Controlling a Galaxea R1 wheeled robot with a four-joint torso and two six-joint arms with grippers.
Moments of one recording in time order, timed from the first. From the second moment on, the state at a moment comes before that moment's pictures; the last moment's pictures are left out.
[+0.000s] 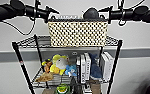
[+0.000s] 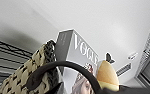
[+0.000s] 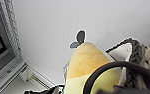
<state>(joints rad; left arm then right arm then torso) -0.50 2.45 -1.96 -0.84 0.69 -0.39 0.43 2.53 -1.86 1.02 -0.44 0.21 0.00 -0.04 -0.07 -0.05</state>
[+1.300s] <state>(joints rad) -0.58 2.12 -1.75 -0.78 0.79 -0.39 0.48 2.18 -1.63 0.98 -0.49 0.21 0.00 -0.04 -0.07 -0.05</state>
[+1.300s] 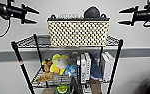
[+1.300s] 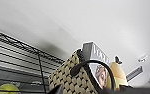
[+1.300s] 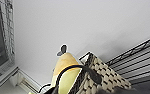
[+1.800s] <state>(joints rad) -0.60 1.93 -1.62 -0.70 0.83 -0.39 0.47 1.97 -1.55 0.90 -0.54 0.22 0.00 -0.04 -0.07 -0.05</state>
